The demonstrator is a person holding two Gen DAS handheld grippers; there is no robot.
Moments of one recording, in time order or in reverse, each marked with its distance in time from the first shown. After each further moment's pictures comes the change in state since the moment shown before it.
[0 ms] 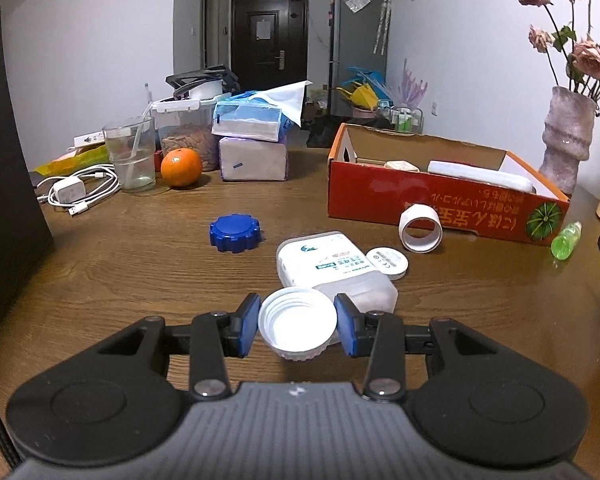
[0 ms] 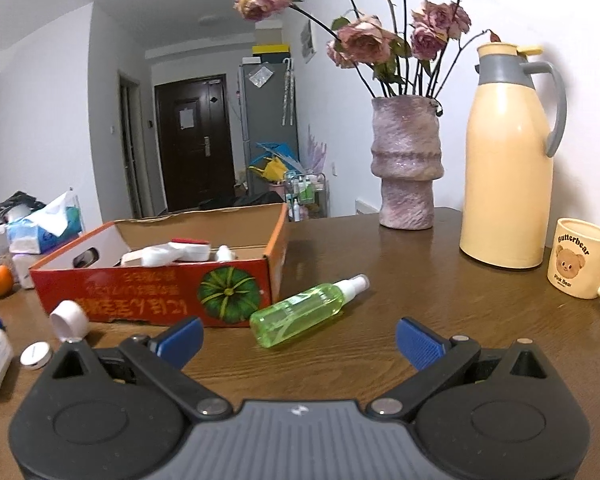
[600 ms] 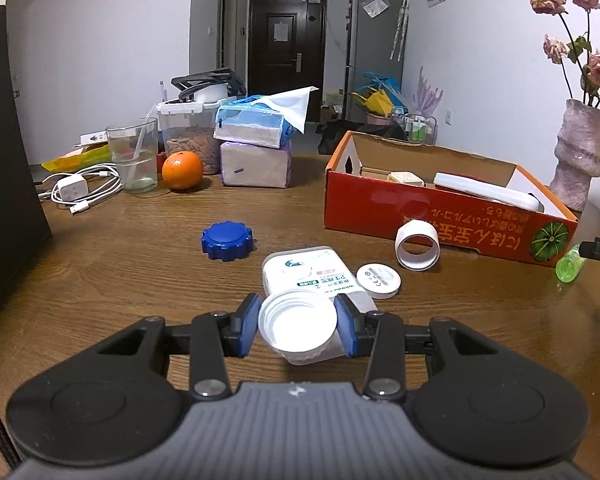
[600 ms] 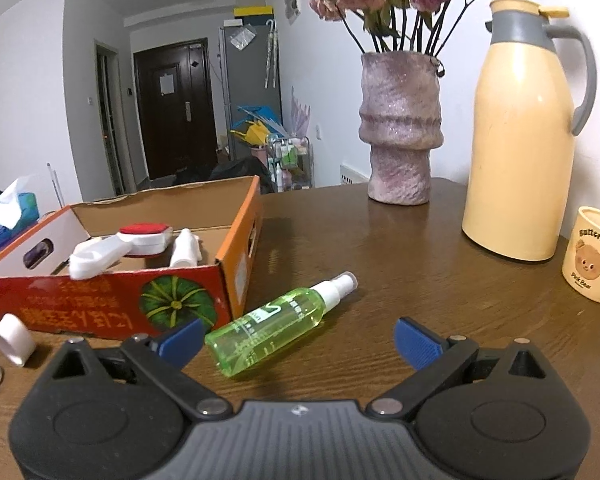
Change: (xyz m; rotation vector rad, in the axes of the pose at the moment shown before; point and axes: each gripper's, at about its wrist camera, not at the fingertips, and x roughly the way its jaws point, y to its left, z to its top) left arm 0.007 -0.018 0.008 -0.043 -0.009 0.039; right arm 0.071 -0.010 0.024 0.013 0.122 -0.049
